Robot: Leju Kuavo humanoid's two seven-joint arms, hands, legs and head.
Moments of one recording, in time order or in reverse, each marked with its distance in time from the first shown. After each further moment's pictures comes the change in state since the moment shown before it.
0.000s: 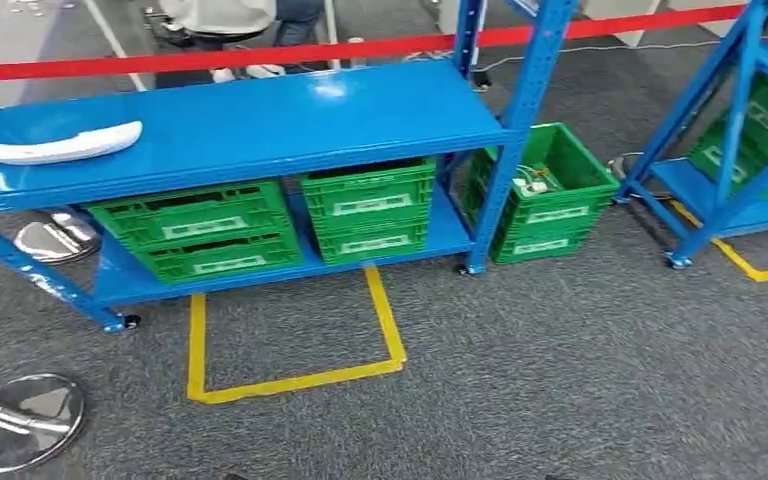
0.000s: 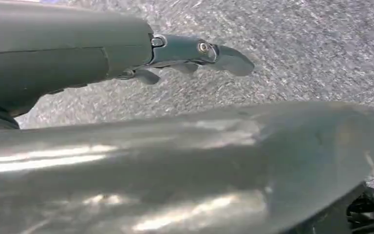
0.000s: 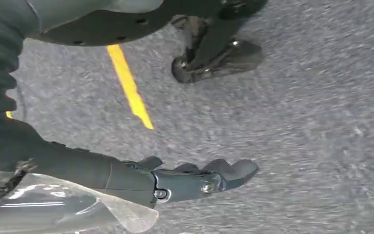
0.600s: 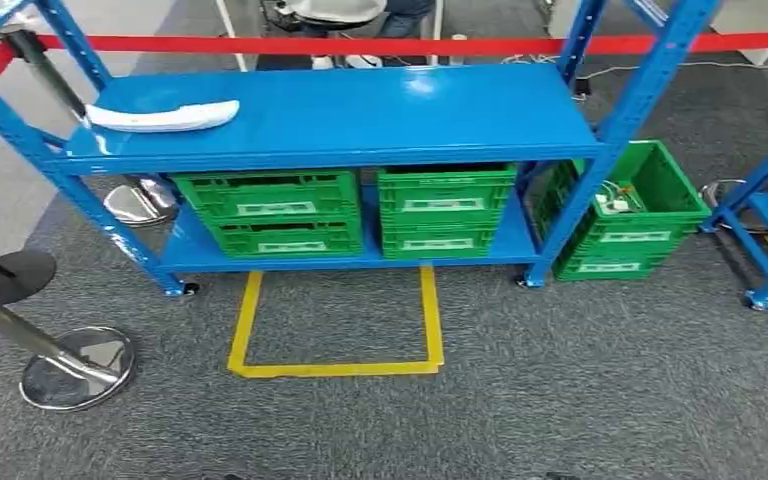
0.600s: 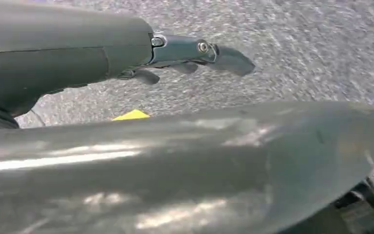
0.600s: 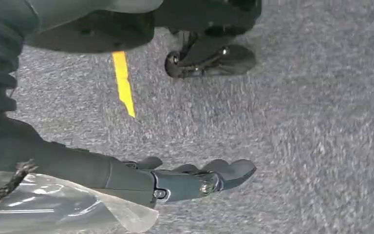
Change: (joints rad) left arm 0.005 0.003 0.000 0.000 0.000 0.001 -0.006; right arm -0.006 0.000 -0.001 0.001 -0.011 0.011 -0.018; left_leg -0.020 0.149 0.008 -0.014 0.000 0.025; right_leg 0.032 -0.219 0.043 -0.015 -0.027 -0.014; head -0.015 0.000
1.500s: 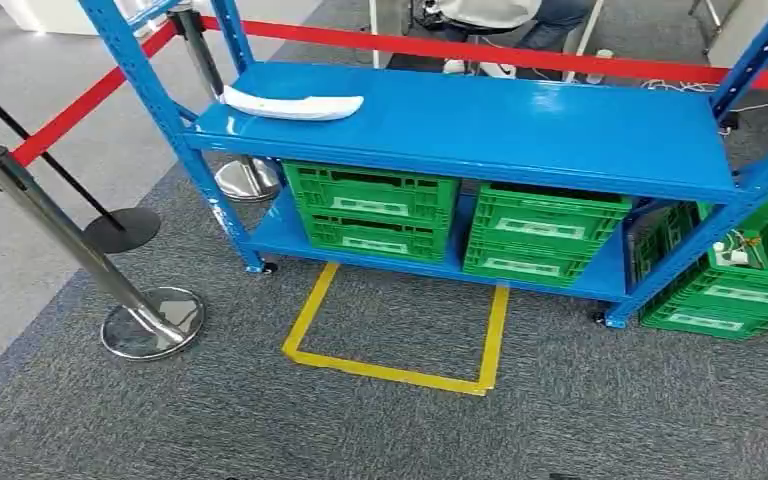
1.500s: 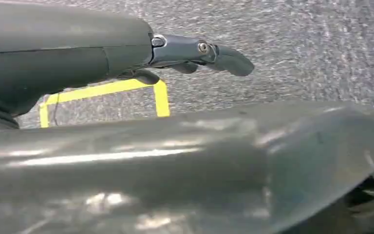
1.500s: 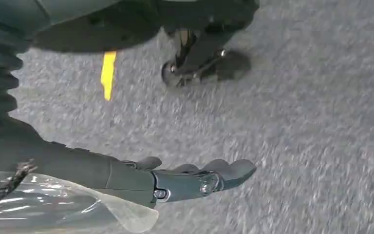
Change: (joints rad) left arm 0.000 -0.004 0.001 0.000 0.002 -0.003 -0.002; right arm 0.006 -0.002 -0.010 0.001 -0.013 0.018 0.003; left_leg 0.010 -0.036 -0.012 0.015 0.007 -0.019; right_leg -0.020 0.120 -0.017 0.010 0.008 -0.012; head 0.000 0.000
